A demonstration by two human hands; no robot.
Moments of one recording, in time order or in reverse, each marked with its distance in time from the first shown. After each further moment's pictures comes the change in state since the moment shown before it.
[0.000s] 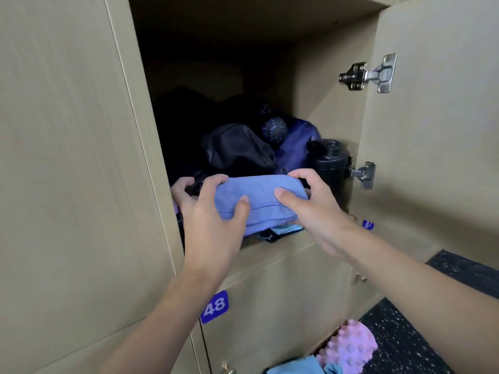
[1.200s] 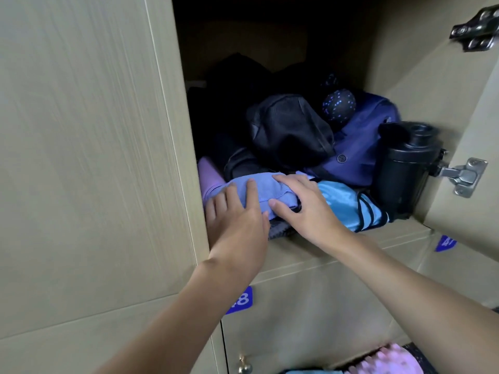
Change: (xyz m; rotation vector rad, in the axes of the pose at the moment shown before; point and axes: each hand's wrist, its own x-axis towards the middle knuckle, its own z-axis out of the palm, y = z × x) left_hand 0.001 -0.081 0.037 1.050 -0.096 0.128; right_hand 0.059 0.081 0.061 -0.460 -0.305 -0.397
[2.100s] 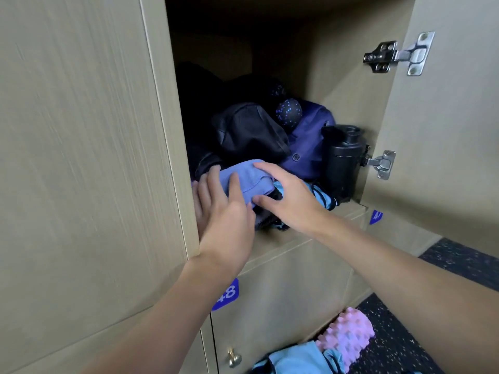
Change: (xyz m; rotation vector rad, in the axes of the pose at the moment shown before) left_hand 0.003 0.001 -0.024 -0.380 0.087 0.097; right_hand -0.018 -0.049 -0.032 -0.036 0.081 0.141
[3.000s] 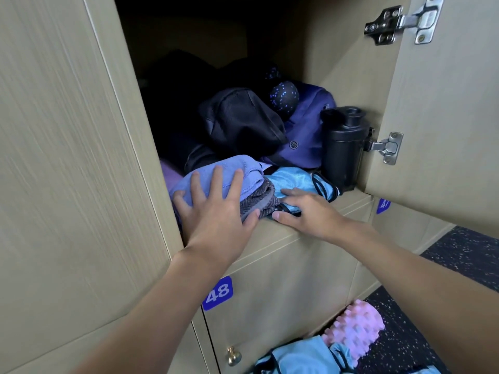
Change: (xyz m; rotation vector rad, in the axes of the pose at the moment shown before) left_hand 0.003 0.002 0.007 0.276 -0.356 0.017; right_hand -0.011 0.098 -0.006 -0.405 -0.241 0.083
